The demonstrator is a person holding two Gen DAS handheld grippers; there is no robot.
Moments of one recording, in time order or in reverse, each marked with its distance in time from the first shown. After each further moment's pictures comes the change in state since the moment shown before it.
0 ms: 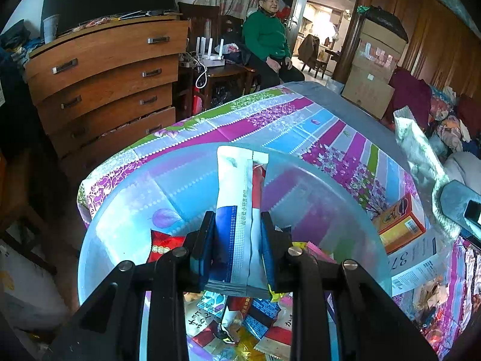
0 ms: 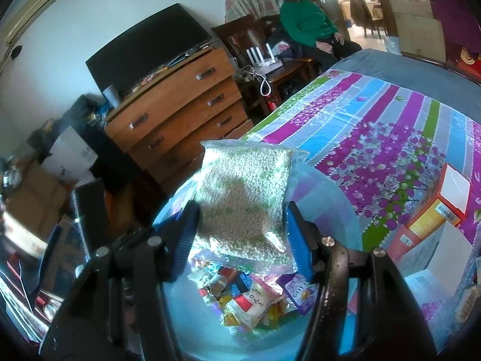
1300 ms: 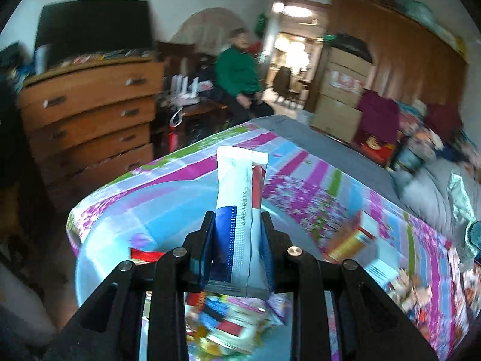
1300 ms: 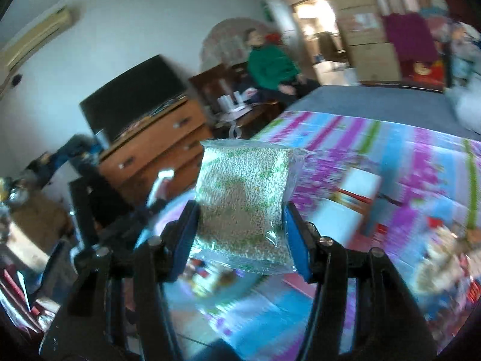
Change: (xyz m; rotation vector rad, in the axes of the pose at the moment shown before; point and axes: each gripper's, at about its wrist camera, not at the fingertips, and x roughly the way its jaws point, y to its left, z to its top) left arm -0.068 -0.027 0.004 0.019 -0.165 -0.104; right arm -0.129 -0.037 -0.029 0.028 -0.197 -0.058
